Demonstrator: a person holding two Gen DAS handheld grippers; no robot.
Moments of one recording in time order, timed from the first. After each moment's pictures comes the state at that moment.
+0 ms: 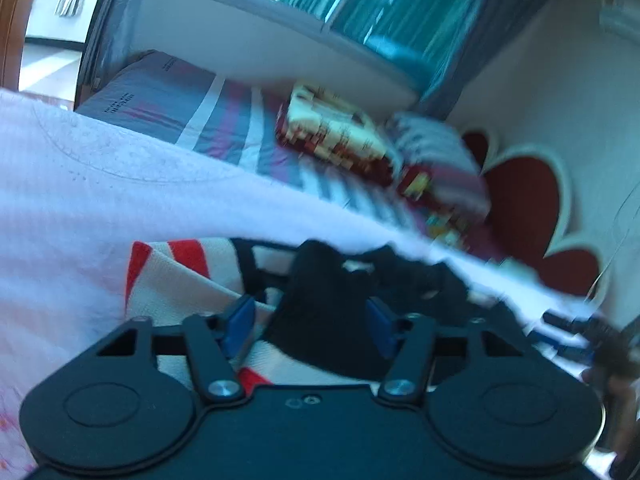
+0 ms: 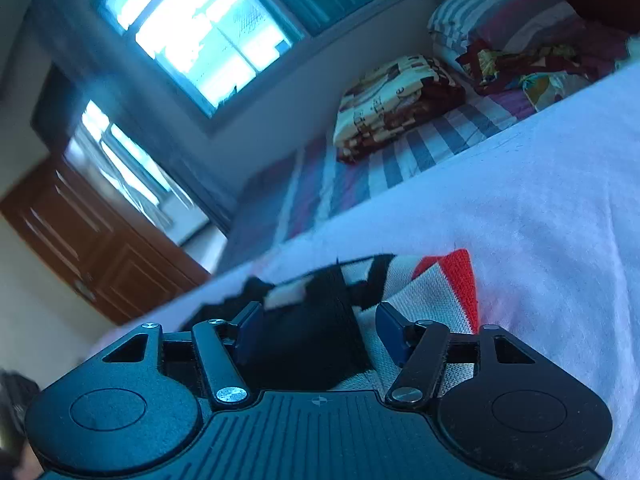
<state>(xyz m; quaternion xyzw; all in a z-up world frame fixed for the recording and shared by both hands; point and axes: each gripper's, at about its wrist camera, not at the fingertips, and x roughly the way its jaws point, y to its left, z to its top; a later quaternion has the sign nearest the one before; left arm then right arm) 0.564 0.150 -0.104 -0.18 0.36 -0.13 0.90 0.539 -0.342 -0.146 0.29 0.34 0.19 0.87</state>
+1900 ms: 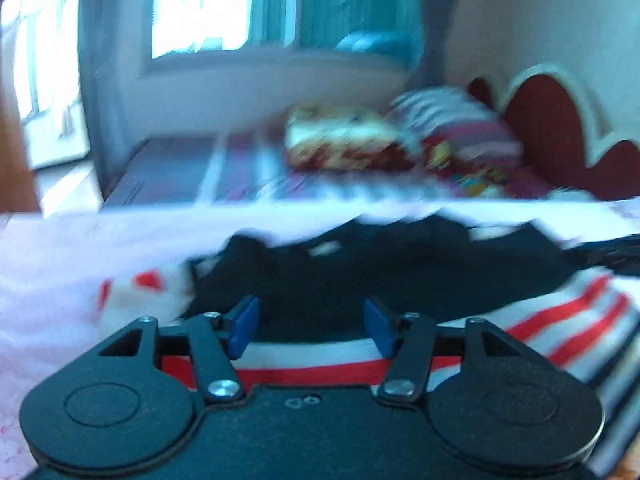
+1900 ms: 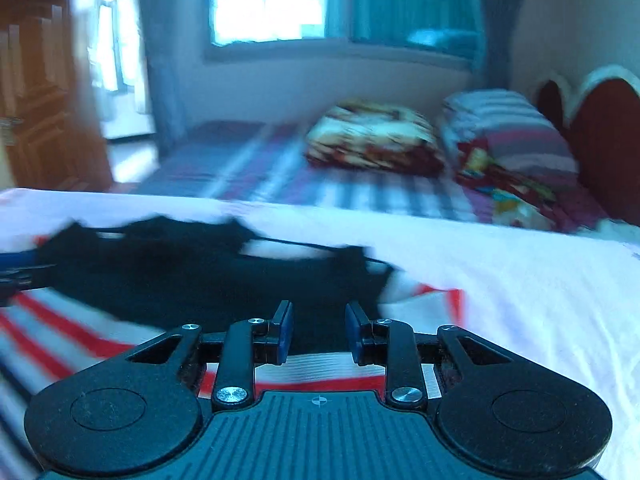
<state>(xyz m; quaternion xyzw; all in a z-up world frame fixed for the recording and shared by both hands) 0.516 0.041 -0.087 0.01 0.29 -0.10 0.95 0.502 -0.223 -0.153 0.01 0.32 0.14 0.94</state>
